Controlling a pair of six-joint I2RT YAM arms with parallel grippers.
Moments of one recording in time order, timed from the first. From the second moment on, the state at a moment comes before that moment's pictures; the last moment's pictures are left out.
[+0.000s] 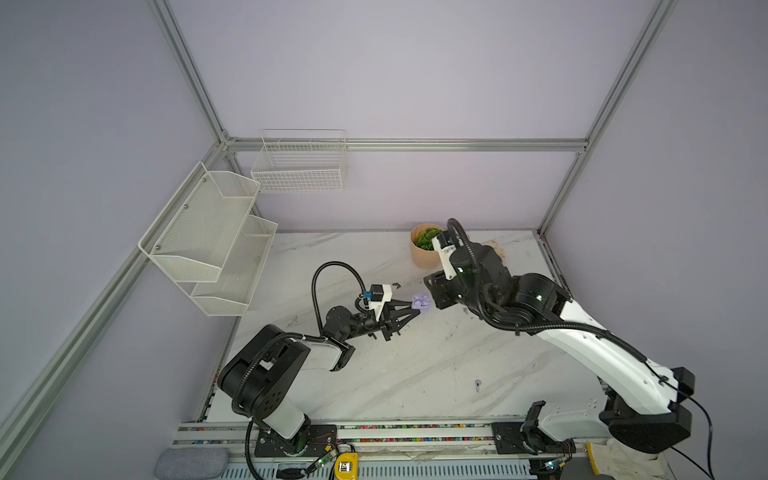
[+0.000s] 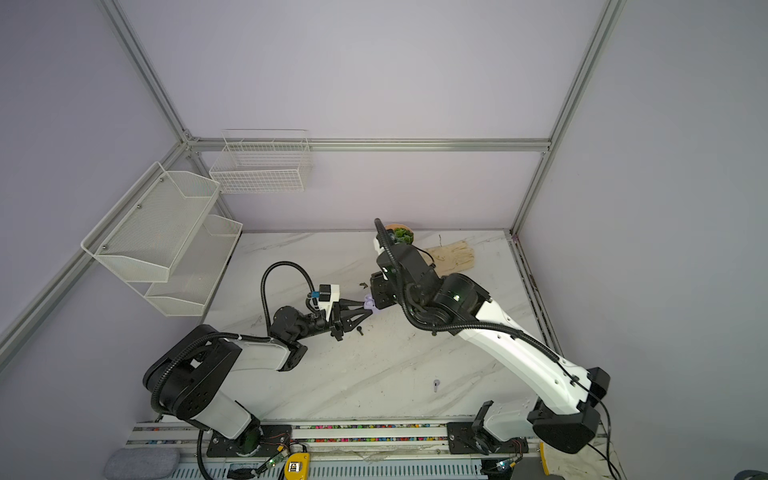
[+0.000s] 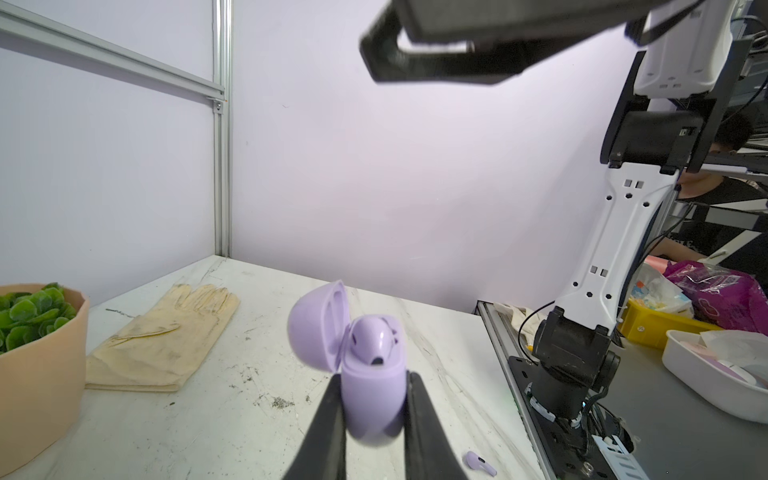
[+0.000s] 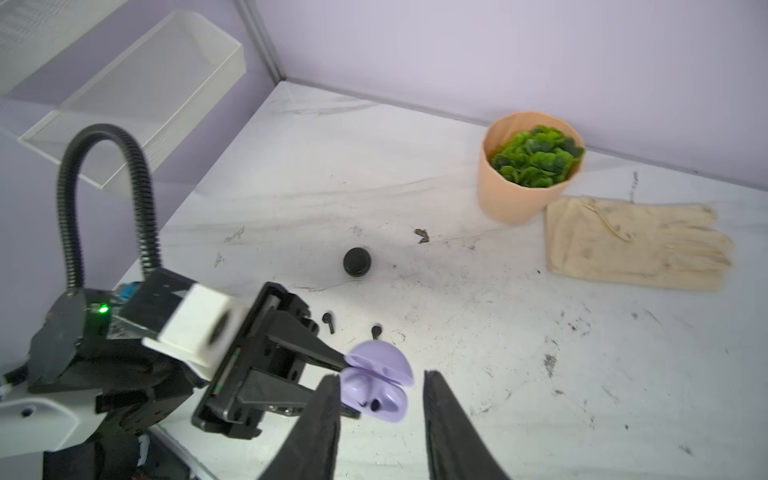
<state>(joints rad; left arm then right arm) -0.56 1.59 0.48 1.42 0.77 -0.36 0.93 1.28 1.56 -0.93 0.33 0.47</state>
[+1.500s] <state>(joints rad) -0.61 1.53 0.44 1.43 0.76 -0.37 0.76 1.16 0.54 -0.77 0.04 1.11</state>
